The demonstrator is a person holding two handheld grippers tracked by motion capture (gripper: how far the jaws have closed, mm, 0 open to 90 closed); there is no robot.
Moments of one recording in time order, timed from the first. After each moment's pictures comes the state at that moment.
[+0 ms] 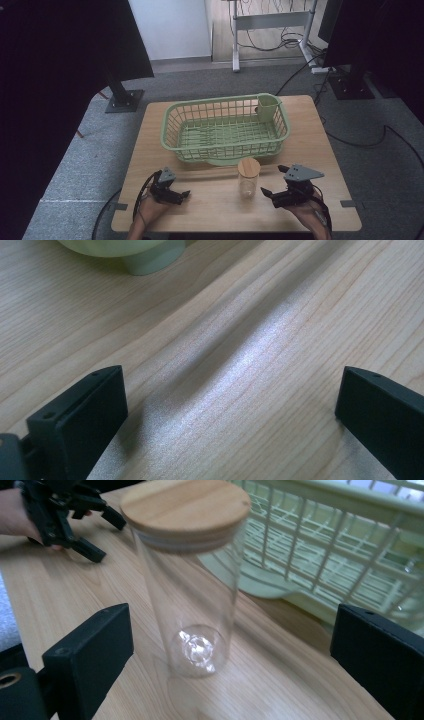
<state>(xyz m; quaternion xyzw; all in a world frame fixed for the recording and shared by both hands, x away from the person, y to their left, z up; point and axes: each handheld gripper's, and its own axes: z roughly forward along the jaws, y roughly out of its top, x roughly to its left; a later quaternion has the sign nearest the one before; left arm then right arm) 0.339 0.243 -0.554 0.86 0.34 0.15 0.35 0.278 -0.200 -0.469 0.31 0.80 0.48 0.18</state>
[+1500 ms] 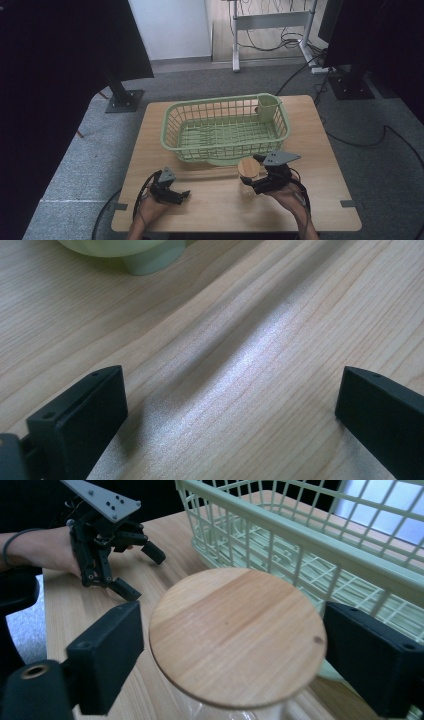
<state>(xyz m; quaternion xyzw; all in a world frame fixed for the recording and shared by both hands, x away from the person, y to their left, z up) 0.339 0.243 -0.554 0.86 0.34 0.15 0.35 0.318 -0.152 -0.453 0.25 0.81 0.52 0.13</state>
